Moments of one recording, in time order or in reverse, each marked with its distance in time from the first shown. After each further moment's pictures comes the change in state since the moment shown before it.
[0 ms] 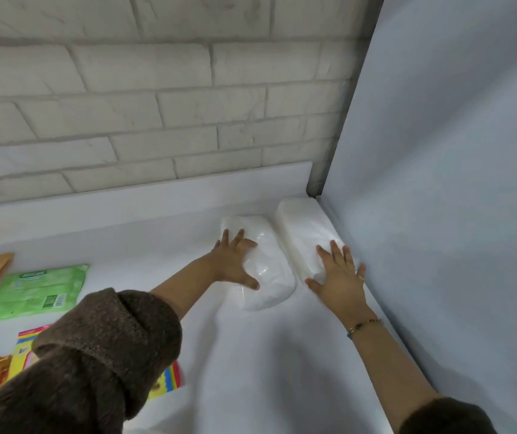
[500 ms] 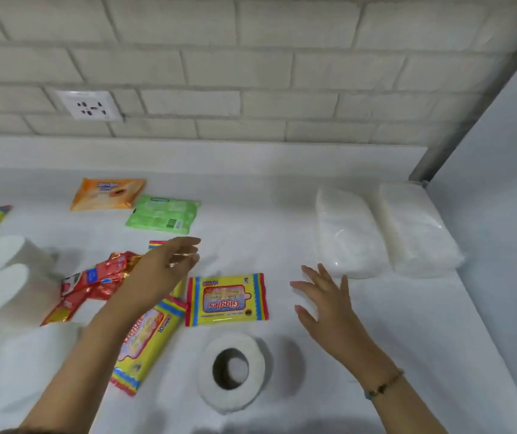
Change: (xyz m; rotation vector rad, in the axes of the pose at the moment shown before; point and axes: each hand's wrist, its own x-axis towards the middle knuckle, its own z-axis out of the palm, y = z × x) left_hand -0.275 -0.112 0.019 -0.728 0.592 -0.328; right_hand -0.125 -0.135 0.030 0.340 -0.080 -0.622
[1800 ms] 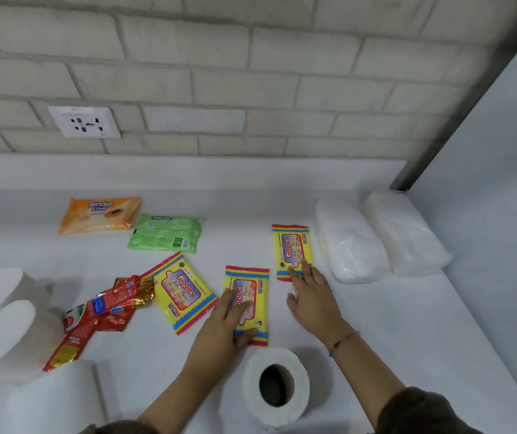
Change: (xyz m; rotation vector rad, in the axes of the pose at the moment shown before) left_hand -0.017 -0.096 0.086 0.276 -0.072 0.271; right_hand 0.058 -0.027 0.058 -0.321 -0.123 0.264
